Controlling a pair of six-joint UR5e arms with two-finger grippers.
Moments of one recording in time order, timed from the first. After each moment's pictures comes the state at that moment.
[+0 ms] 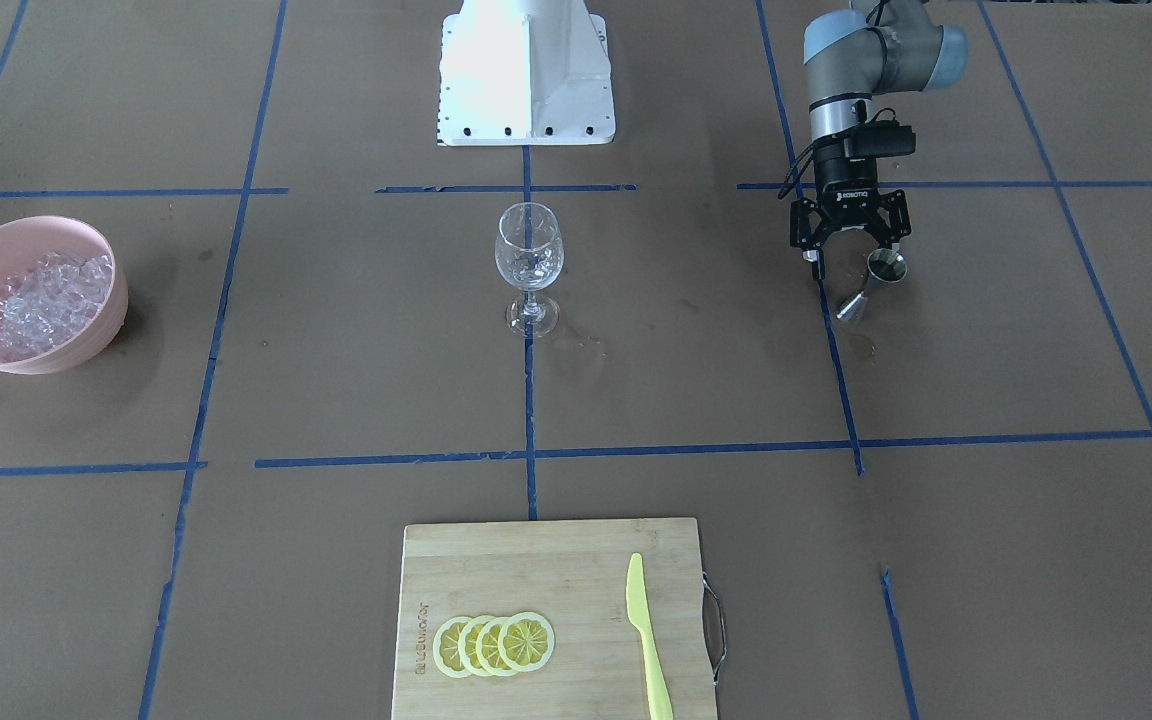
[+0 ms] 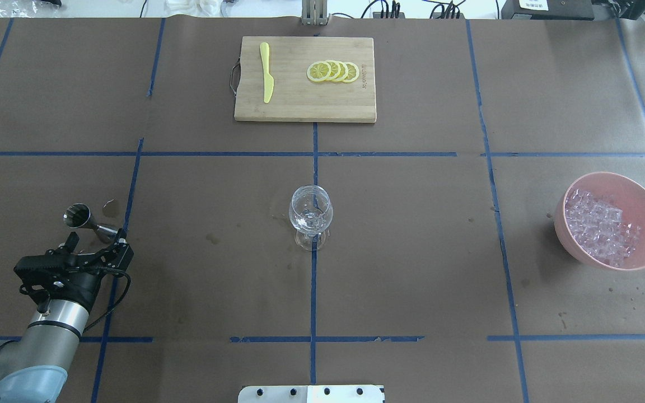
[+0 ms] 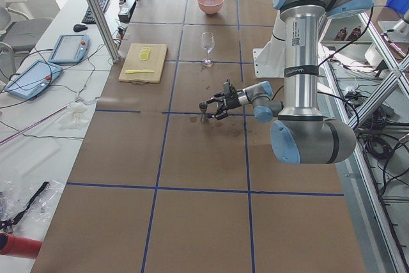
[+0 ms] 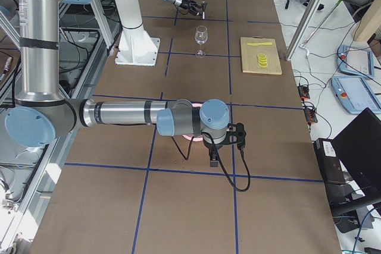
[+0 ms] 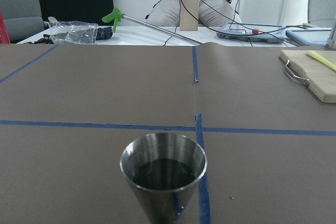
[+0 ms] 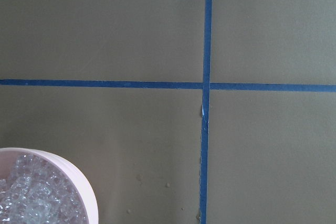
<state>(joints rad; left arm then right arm) -0.10 -1.45 -1.80 -2.21 -0.51 -1.60 1.59 -1.64 1.70 -1.52 2.44 0.05</state>
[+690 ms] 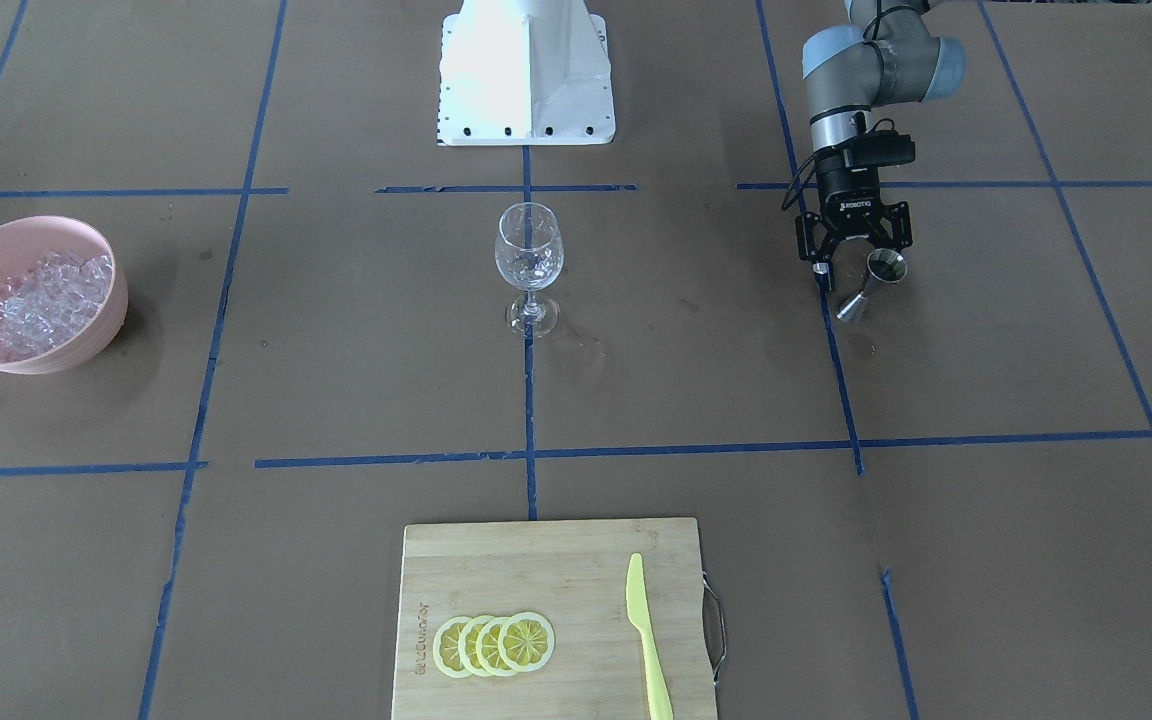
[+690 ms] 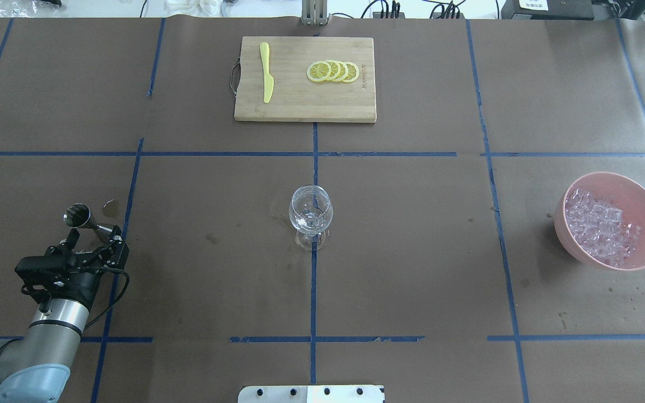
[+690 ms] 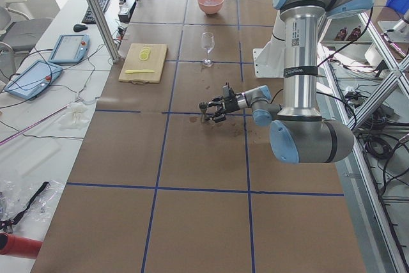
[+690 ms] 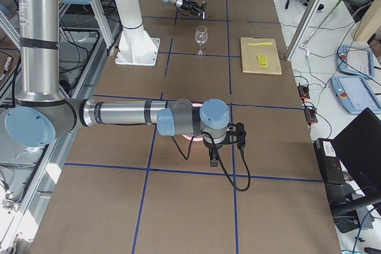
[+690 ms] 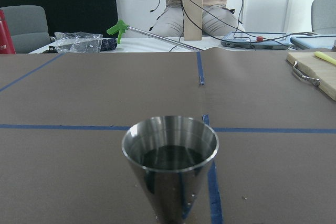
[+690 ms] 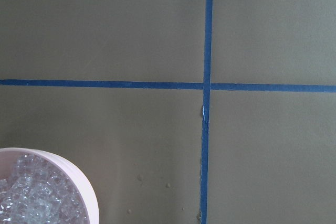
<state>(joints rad) -0.11 -1.46 -1.76 -2.21 -0.49 -1.60 1.59 -1.64 1.70 -1.52 2.44 0.05</state>
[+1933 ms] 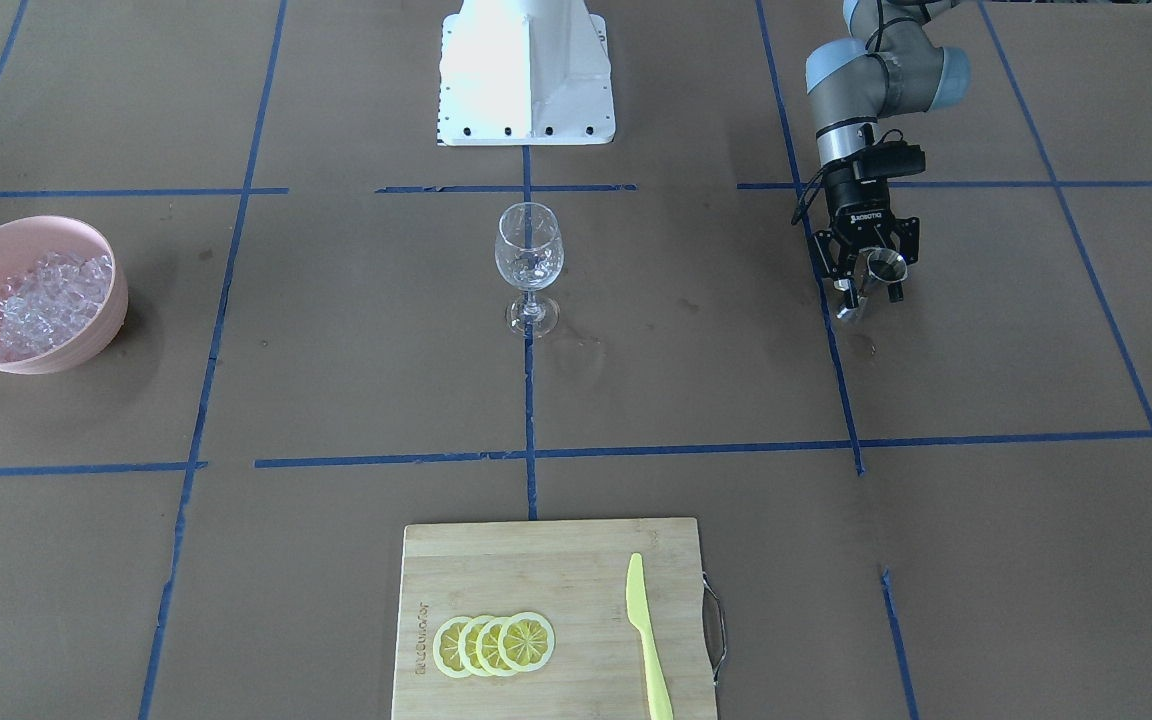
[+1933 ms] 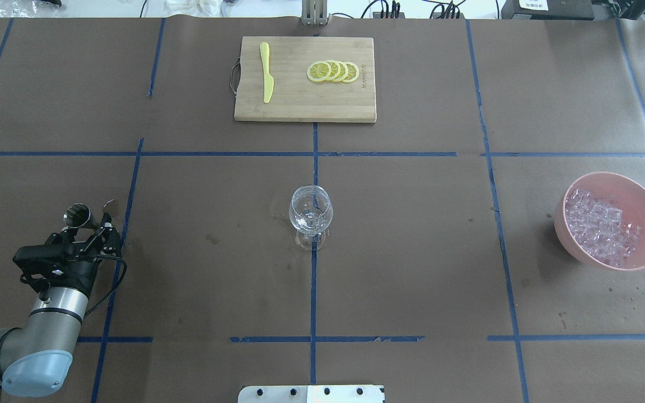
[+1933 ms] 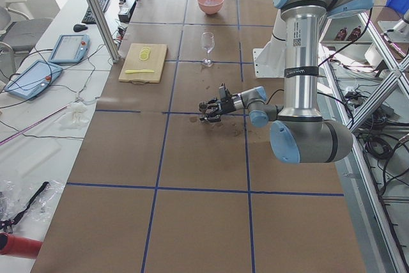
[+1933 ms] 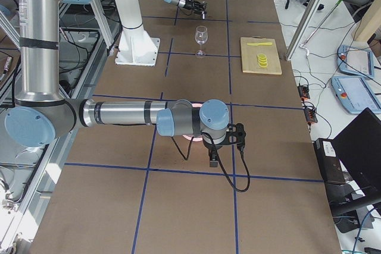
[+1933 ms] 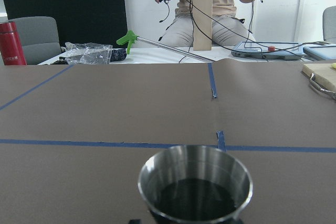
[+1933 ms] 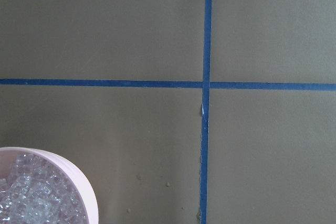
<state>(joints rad) -0.15 -1.48 -1.73 -2.21 -0.49 -1.60 1.59 -1.64 1.70 -1.52 2.44 0.05</state>
